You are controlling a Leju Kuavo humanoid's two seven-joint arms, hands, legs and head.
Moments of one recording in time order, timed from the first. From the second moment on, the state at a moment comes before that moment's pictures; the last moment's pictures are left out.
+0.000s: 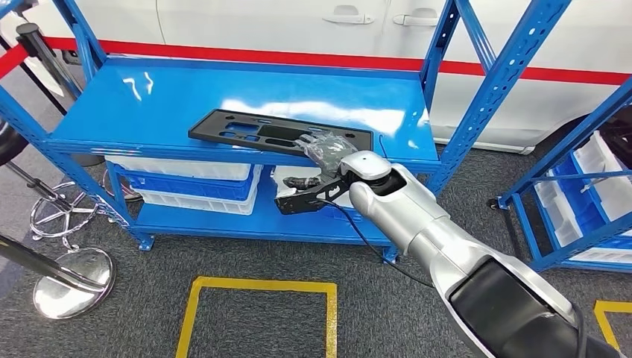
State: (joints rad) left arm -0.10 -0.07 1.22 -0.20 -1.02 -0.04 -0.25; right arm -1.05 0.09 1.04 -0.64 0.95 0.20 -0.08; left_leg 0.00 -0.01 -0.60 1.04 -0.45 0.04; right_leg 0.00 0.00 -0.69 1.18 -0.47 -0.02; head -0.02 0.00
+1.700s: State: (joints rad) left arm -0.10 -0.07 1.23 -0.21 -1.03 -0.04 -0.24; right arm -1.03 0.10 1.09 -0.62 0.95 0.19 -0.10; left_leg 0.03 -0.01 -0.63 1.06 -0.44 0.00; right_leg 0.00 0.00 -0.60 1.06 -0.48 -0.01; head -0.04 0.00
